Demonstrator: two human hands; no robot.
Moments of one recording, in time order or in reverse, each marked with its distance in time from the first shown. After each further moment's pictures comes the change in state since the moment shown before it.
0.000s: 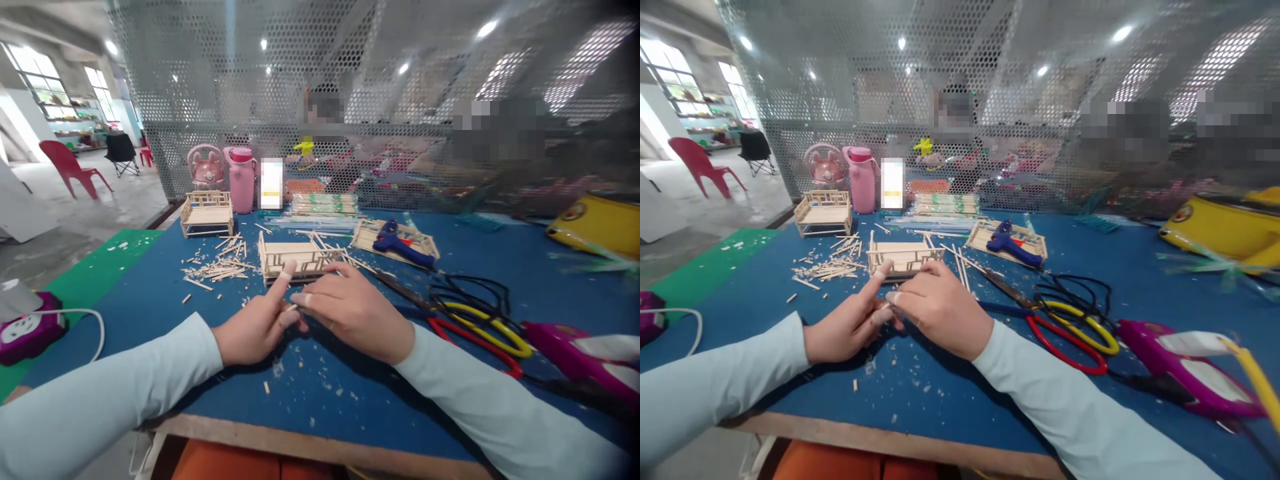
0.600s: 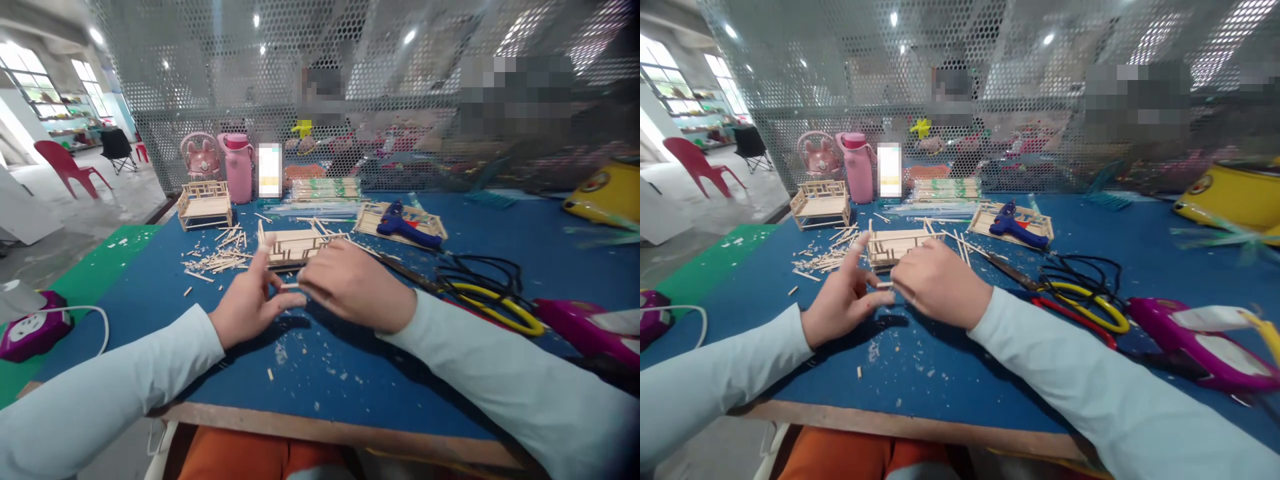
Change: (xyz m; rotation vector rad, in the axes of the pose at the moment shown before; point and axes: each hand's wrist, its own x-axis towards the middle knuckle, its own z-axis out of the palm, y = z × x) left_hand 0.002 -0.002 -0.011 0.102 0.281 -0.034; right_hand 0.012 0.013 0.001 -0.162 -0.100 -0.009
